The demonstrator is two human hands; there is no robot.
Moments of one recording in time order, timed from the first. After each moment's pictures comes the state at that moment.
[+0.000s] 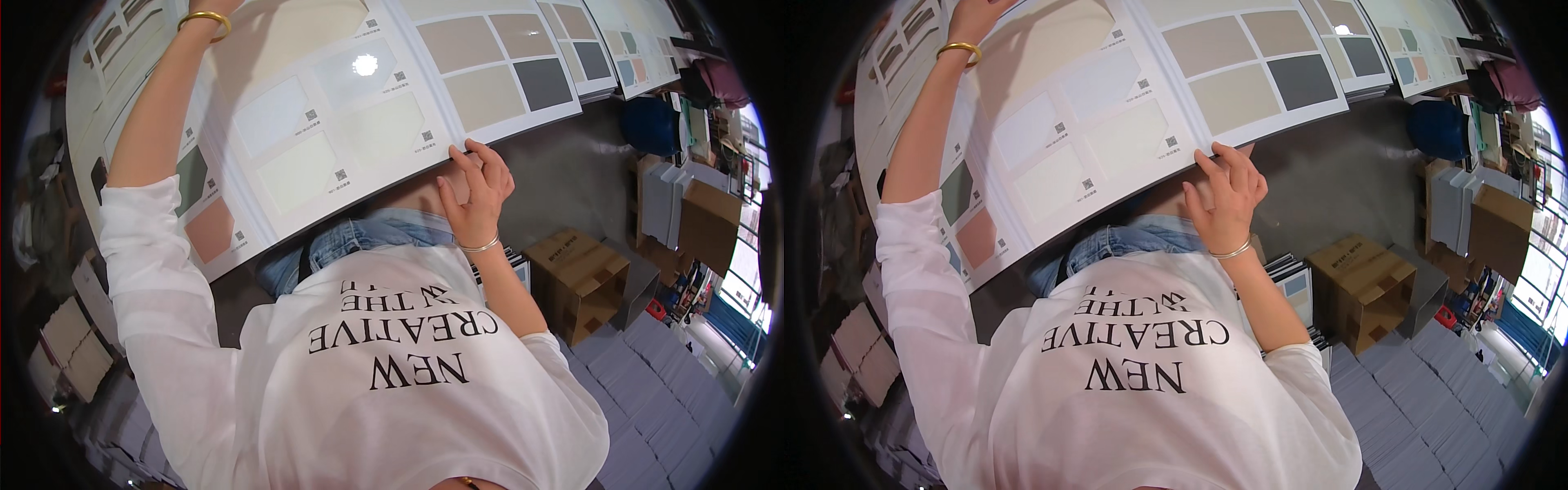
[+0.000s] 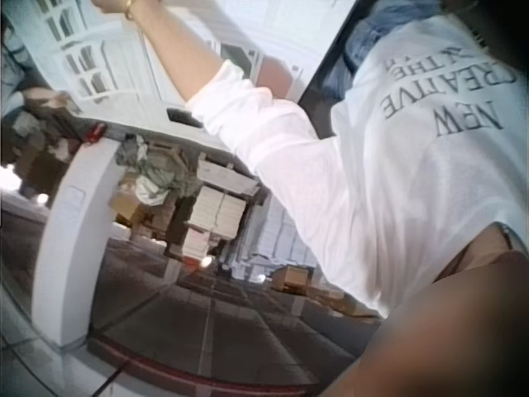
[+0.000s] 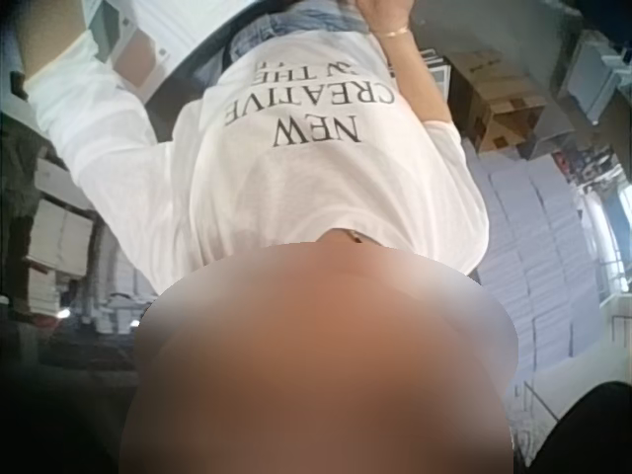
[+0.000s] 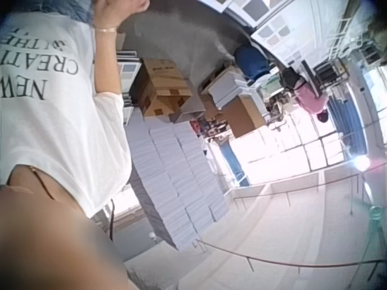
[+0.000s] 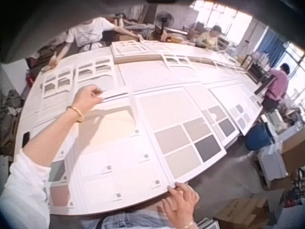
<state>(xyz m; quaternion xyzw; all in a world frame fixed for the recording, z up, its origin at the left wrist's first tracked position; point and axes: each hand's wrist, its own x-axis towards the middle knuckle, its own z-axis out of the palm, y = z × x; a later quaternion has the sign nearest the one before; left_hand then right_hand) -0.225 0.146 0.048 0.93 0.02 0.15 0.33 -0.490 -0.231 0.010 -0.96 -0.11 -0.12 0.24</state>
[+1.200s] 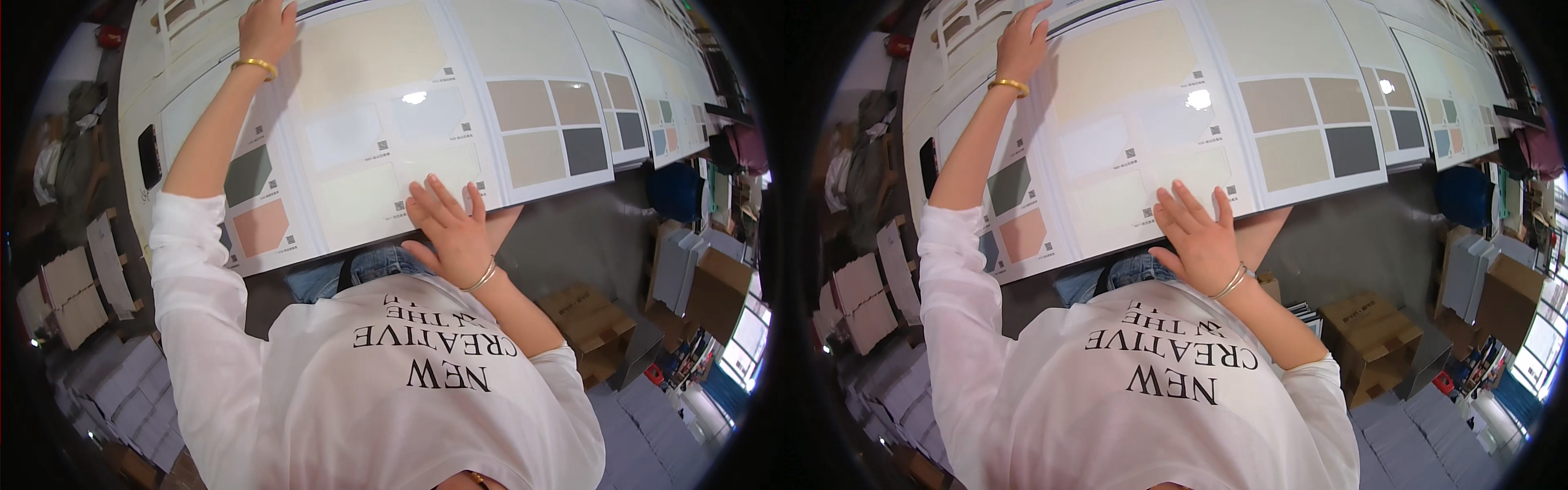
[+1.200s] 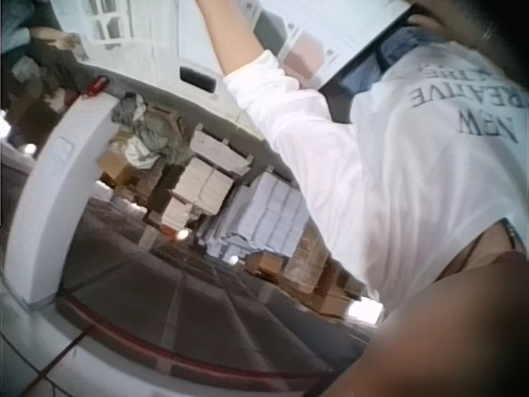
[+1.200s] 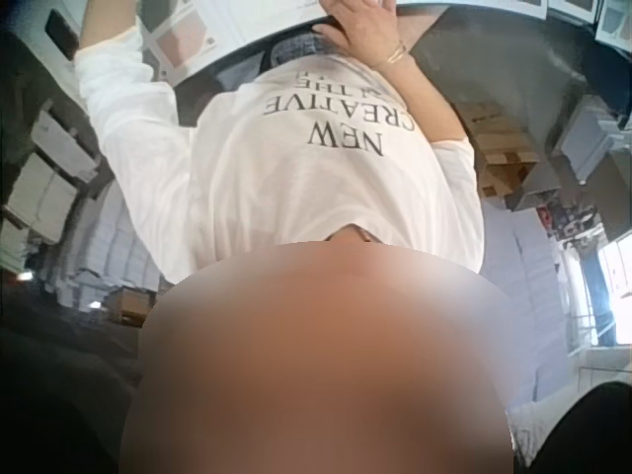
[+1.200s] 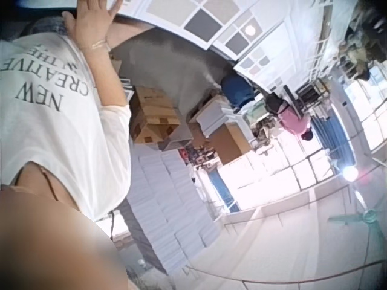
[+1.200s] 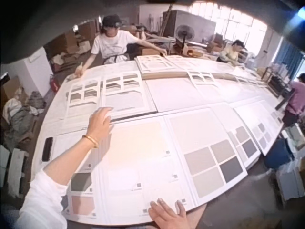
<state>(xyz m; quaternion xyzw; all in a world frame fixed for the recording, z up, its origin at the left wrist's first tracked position) -0.254 0.223 0.014 0.95 -0.02 0.29 0.15 -0.472 -0.165 0.038 -0.90 -0.38 0.07 0.18</state>
